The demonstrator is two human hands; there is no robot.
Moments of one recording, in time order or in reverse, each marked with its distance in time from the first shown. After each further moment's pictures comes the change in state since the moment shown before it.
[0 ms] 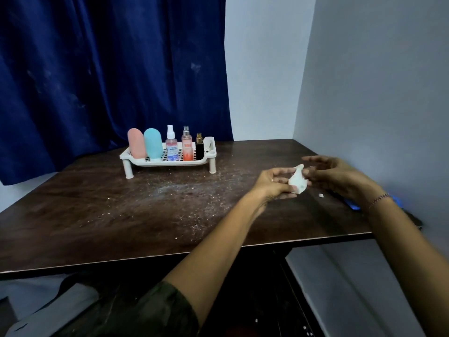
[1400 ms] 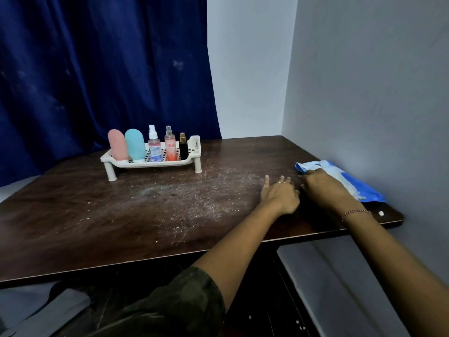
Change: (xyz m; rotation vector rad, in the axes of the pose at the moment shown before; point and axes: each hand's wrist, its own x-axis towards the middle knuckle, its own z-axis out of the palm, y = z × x) left_hand 0.038 -0.032 0.053 1.474 -0.050 0.179; right_hand 0.032 0.057 -0.034 -1.655 0.154 -0.281
